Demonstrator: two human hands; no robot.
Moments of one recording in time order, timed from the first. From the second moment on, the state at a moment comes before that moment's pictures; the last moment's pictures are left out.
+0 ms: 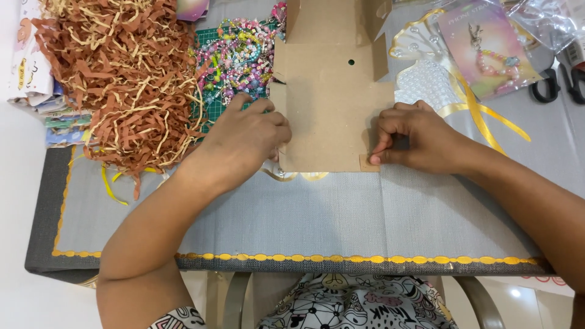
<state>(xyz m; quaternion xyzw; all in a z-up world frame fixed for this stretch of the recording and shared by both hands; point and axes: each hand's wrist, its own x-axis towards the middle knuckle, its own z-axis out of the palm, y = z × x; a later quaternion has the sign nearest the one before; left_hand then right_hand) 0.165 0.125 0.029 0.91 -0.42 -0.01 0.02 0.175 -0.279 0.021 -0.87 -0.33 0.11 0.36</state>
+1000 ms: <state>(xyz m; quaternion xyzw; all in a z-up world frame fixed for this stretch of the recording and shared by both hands) 0.190 0.102 0.074 0.87 -0.40 -0.17 0.22 0.170 -0.274 0.033 -0.86 -0.33 0.10 0.37</state>
